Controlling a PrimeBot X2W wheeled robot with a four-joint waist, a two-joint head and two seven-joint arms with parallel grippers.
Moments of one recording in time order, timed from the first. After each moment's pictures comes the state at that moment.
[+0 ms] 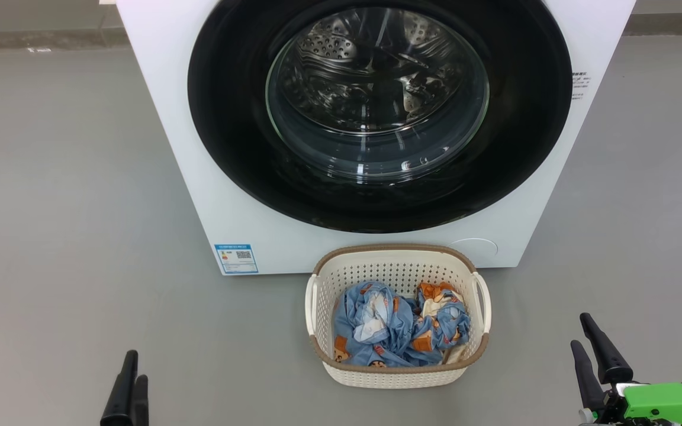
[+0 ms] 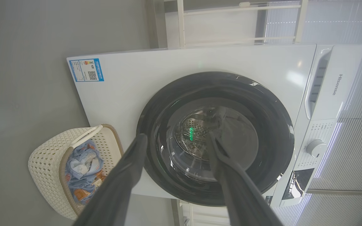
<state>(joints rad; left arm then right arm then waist) -0.01 0.02 0.06 0.30 -1.61 -0.13 0.08 -0.01 -0.02 -0.11 0.33 1.61 0.12 0.09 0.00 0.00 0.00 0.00</state>
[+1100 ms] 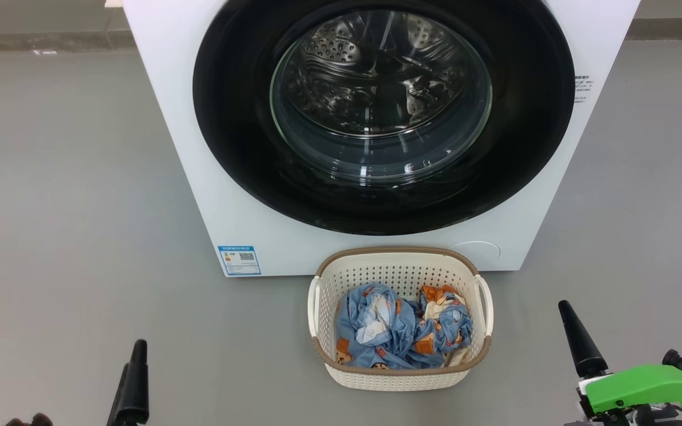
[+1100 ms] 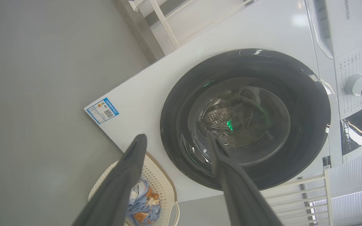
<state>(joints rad) -0.01 0.06 0.00 0.27 -1.22 -0.13 -0.01 -0.03 -0.07 0.01 0.31 1.25 0.12 -0.01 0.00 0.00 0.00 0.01</state>
